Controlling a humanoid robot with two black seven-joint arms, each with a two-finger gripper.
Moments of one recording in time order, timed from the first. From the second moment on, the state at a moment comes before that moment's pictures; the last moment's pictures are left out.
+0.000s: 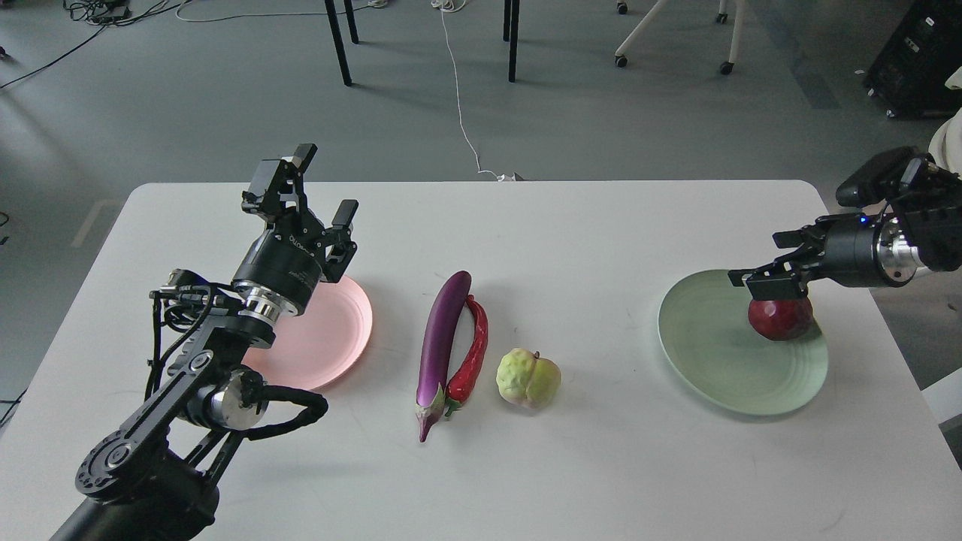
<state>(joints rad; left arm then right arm) -0.21 0.15 -1.16 -1.39 0.75 0.00 -0.26 1.59 -0.81 -0.70 1.18 -1.38 0.04 0.49</state>
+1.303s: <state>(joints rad) -0.19 0.17 -1.17 -1.41 0.75 0.00 -0.26 1.56 -0.04 -0.94 1.10 -1.06 0.04 0.49</state>
